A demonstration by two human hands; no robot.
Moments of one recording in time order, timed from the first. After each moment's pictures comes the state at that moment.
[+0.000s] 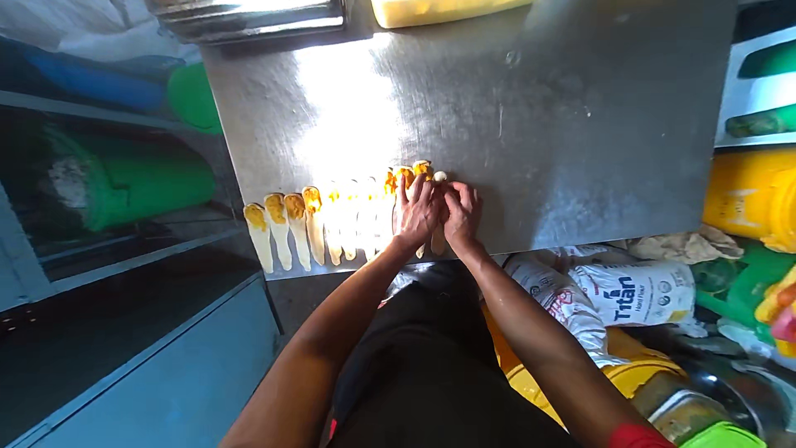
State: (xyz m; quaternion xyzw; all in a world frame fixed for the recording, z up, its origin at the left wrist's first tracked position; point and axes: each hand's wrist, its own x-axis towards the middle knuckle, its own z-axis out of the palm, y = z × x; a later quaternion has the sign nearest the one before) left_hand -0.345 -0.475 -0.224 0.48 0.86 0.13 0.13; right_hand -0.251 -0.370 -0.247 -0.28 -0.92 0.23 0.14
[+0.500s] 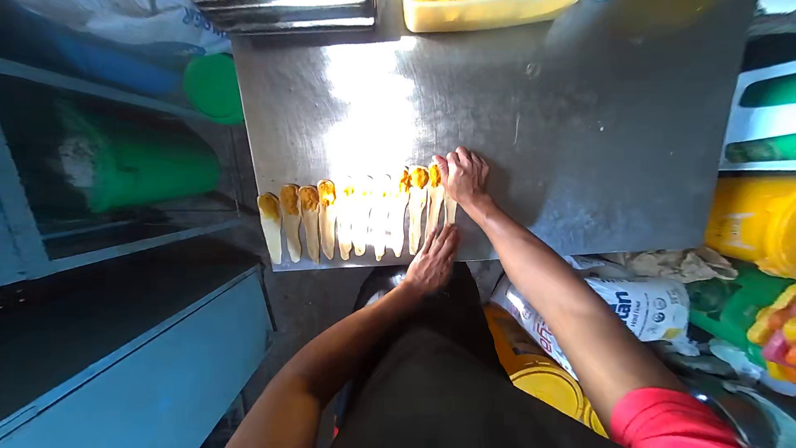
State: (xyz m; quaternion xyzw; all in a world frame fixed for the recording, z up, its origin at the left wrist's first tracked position) left_hand -0.255 -0.537 -0.218 0.57 0.78 0.09 0.24; right_hand -0.350 -0.331 -0.239 -0.19 -0.98 0.07 0.07
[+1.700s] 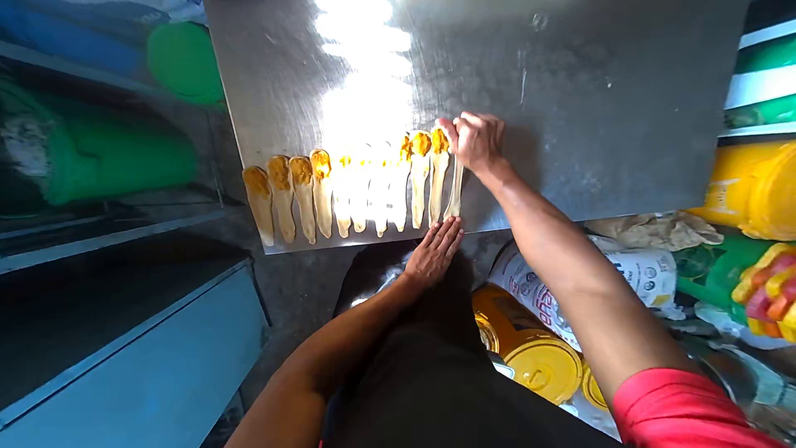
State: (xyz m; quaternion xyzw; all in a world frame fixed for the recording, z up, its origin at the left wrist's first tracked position) left_hand -0.212 -0.584 -0.245 0.61 0.76 0.09 0.19; right_hand -0.342 -0.331 -0.217 -0.13 -0.98 0.09 0.14
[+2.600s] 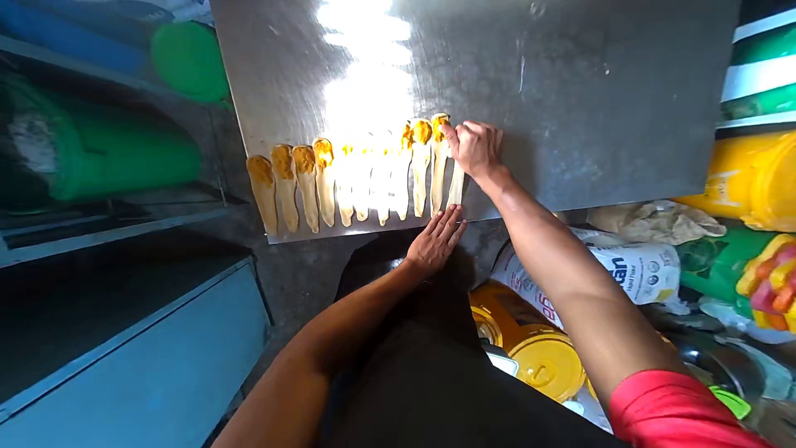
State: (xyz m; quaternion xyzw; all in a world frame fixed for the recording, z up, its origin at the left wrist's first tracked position) left_hand -0.216 -0.585 -0.241 0.63 0.75 0.07 0.20; right_hand -0.307 -0.355 -0.216 -0.18 -0.98 0.08 0.09
